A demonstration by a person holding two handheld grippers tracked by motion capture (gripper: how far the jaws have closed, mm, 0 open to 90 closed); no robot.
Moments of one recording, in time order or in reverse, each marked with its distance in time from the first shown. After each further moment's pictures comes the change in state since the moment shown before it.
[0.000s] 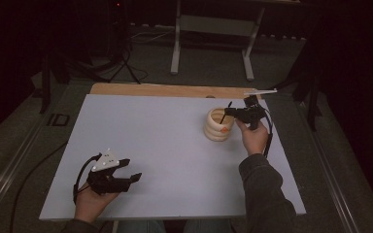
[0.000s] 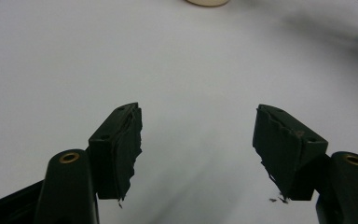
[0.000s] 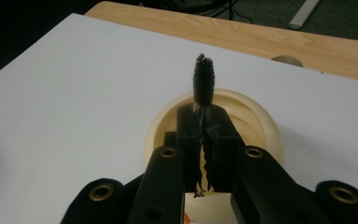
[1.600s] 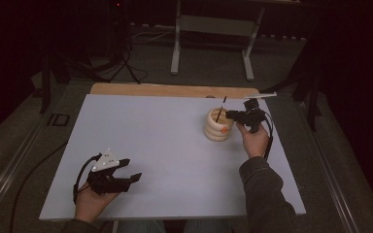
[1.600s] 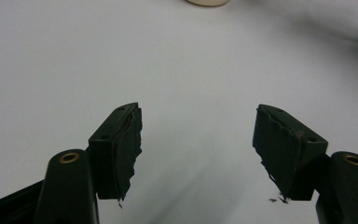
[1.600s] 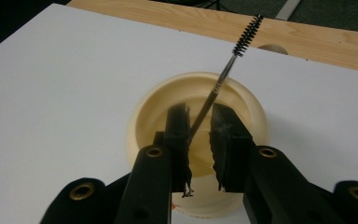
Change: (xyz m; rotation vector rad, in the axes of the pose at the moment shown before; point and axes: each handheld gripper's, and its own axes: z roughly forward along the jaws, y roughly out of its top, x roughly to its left) left arm 0.000 0.000 0.000 -0.001 0.001 0.000; right arm -0.003 -0.011 0.001 0.015 -0.055 -0.001
